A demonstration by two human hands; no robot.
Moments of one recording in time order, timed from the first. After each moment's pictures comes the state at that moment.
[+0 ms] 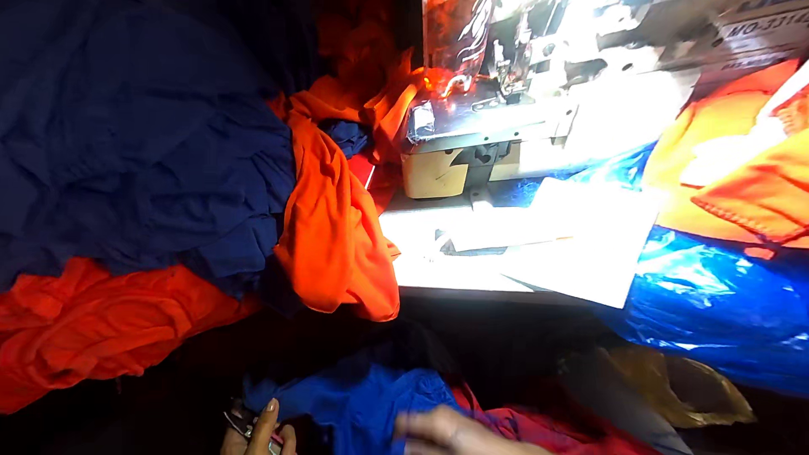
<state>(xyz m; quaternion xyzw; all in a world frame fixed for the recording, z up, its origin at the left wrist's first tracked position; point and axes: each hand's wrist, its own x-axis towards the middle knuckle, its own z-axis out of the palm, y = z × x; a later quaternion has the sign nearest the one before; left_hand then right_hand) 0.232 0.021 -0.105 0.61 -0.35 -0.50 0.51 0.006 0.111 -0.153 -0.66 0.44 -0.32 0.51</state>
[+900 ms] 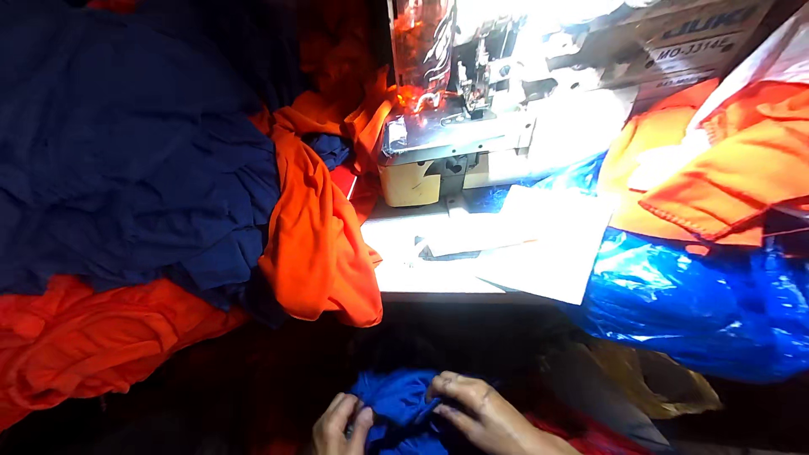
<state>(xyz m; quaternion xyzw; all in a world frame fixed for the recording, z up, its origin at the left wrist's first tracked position) 0.198 0.043 -0.149 0.48 -0.78 -0.35 0.19 -0.034 0.132 -0.195 -0.62 0.58 -0.40 0.35</state>
